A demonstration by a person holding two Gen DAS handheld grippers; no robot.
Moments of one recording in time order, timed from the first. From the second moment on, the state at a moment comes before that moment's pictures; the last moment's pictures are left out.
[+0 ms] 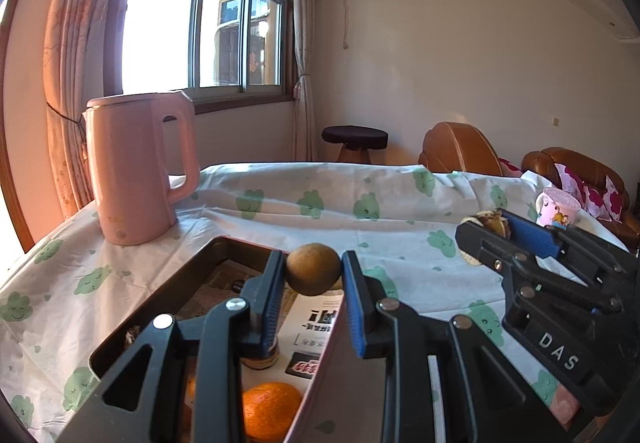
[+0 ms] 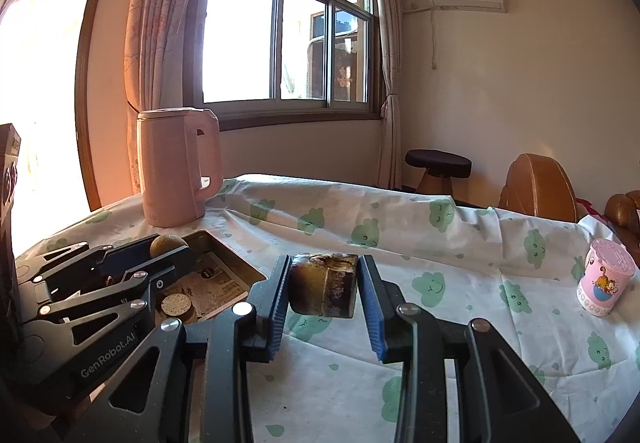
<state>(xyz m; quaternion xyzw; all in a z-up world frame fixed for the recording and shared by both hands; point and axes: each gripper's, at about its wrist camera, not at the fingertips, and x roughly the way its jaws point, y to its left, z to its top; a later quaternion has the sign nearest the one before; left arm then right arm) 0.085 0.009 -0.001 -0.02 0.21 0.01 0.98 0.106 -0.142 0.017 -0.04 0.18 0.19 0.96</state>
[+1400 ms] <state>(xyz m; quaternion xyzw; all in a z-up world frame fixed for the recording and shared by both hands) 0.108 0.076 -0.020 -0.02 0.28 0.07 0.96 0.134 -0.064 0.009 -0.07 0.21 0.25 0.94</state>
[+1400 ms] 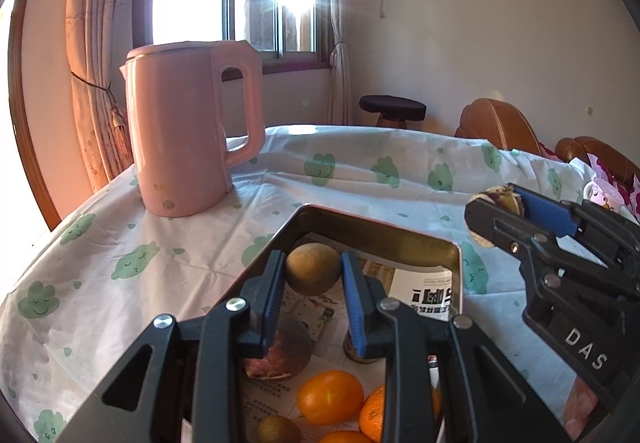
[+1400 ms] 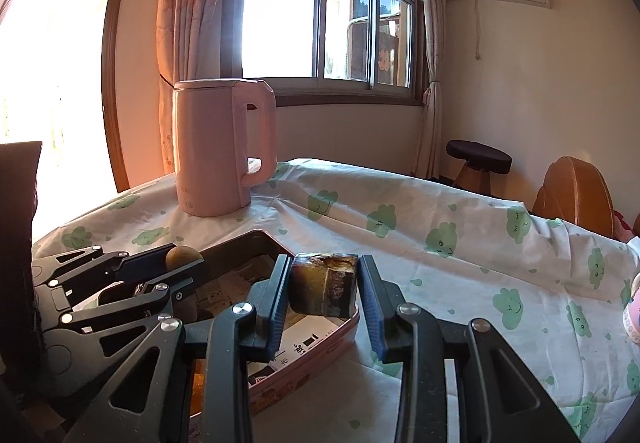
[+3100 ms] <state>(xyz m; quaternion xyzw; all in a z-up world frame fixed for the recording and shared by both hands) 0.102 0.095 -0.031 -0.04 0.27 0.07 0.96 0.140 -0.063 -0.022 -0.04 0.26 0.21 0.94</state>
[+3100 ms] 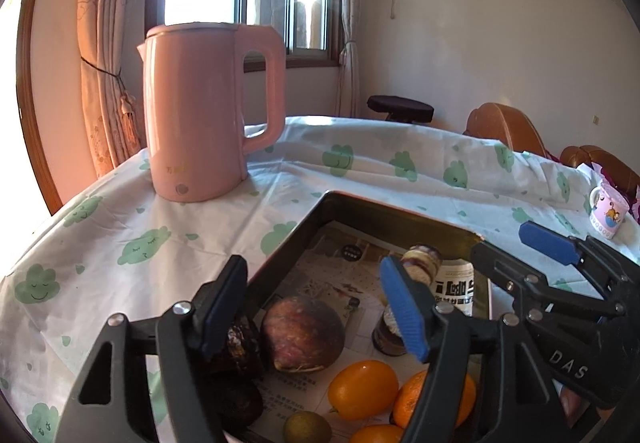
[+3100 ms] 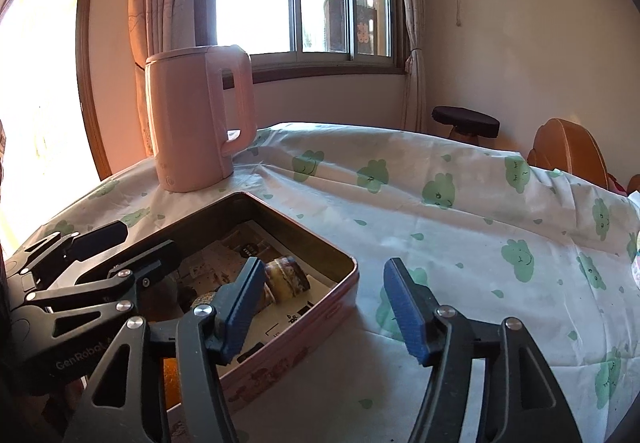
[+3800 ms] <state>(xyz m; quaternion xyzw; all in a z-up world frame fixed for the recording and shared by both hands) 0.089 0.098 -0.024 -0.05 0.24 0.08 0.97 0.133 -0.073 -0.018 -0.03 0.24 0.19 0.95</state>
